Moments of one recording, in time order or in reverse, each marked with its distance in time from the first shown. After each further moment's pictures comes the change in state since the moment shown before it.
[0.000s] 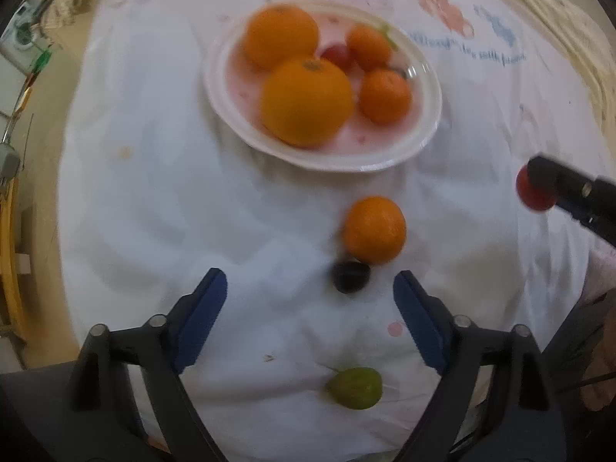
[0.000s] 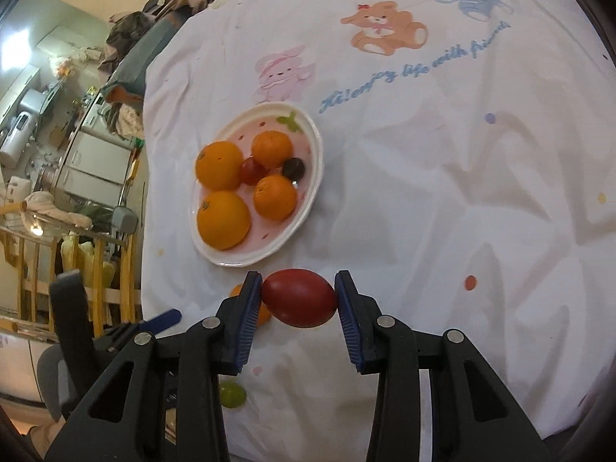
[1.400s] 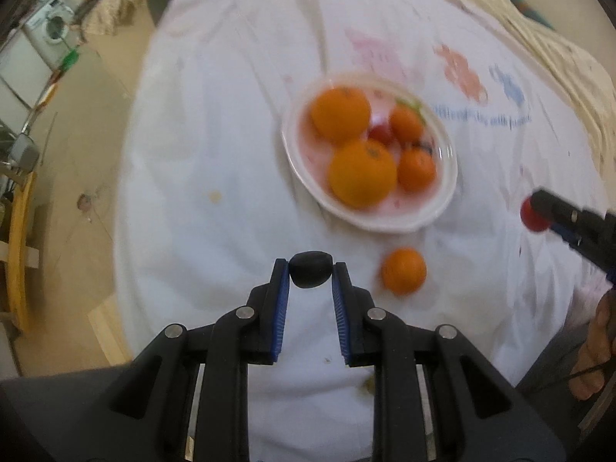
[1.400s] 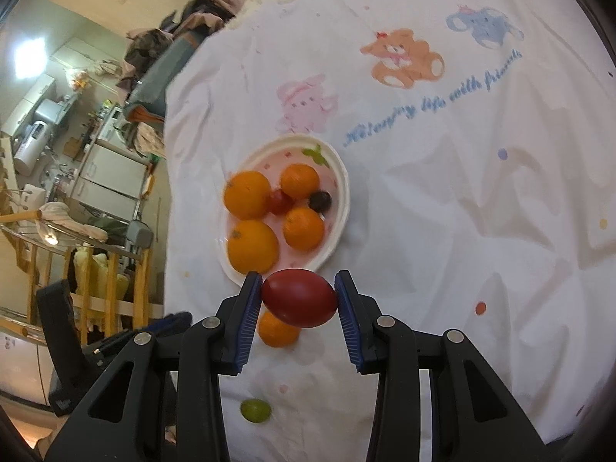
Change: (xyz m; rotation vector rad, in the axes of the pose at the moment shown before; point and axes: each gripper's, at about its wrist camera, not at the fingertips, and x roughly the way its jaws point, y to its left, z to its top) left arm -0.070 0.046 0.008 -0.095 -0.177 0.031; right arm -0.022 0.017 0.015 -0.023 -0.080 0.066
